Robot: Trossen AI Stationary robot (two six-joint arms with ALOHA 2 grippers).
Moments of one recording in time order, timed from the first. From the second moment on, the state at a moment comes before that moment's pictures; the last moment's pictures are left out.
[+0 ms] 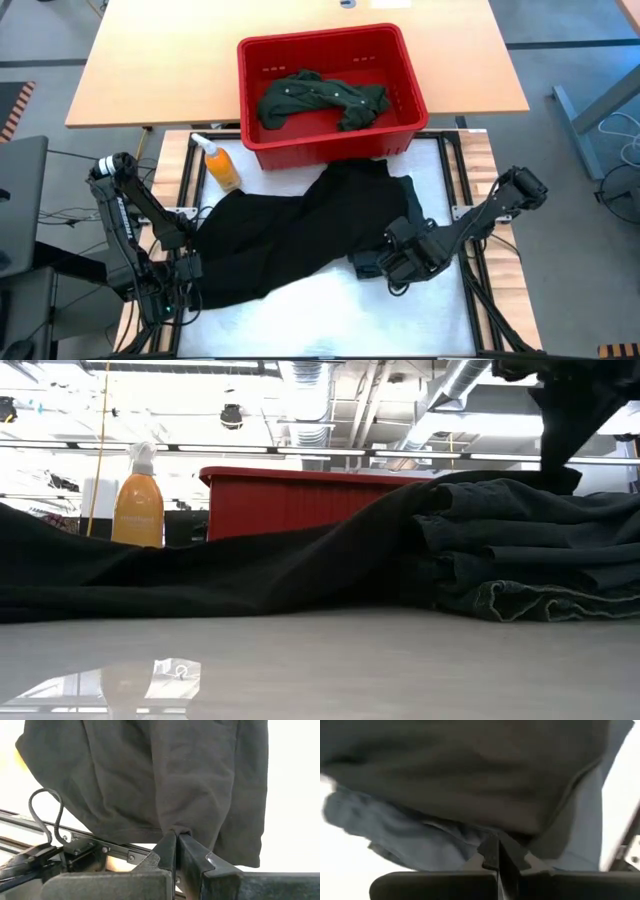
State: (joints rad) left arm -1.18 1.28 1.05 -1.41 -0.27 -1.39; right arm 0.56 1.56 1.28 -1.38 0.47 1.52
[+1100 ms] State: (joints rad) left arm -1.22 1.28 1.05 -1.38 -0.26 -1.38; right arm 0.43 1.30 1.20 -1.36 0.62 1.44
